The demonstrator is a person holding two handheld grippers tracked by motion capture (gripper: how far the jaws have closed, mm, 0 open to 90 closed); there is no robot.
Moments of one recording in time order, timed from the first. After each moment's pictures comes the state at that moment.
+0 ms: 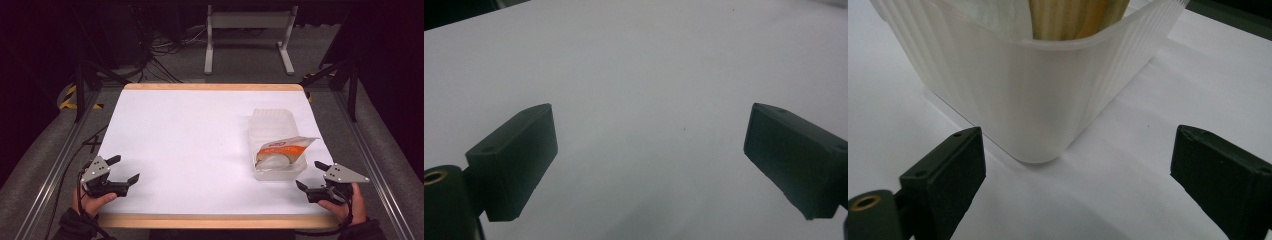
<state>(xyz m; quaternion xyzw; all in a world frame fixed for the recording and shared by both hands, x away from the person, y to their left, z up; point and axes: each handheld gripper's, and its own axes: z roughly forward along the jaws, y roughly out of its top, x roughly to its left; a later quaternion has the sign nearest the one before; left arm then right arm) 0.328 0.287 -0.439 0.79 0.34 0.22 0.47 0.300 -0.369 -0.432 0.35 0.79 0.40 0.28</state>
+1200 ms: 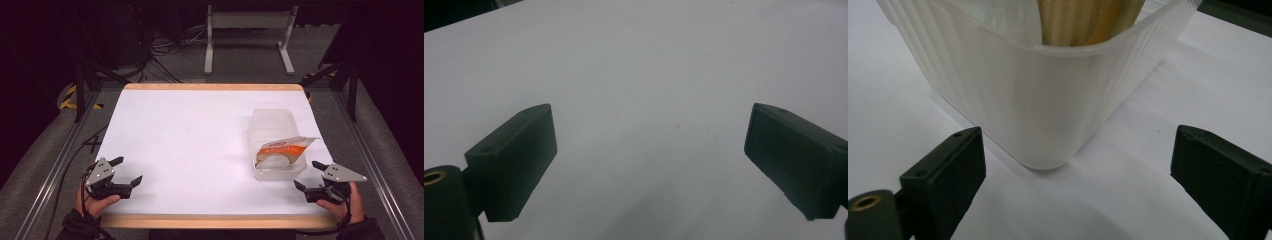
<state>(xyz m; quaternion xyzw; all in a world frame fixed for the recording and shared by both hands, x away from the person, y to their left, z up) 0.327 0.276 -0.442 0.80 0.33 0.23 0.45 0.303 -0.366 -0.433 0.35 0.80 0.41 0.28</state>
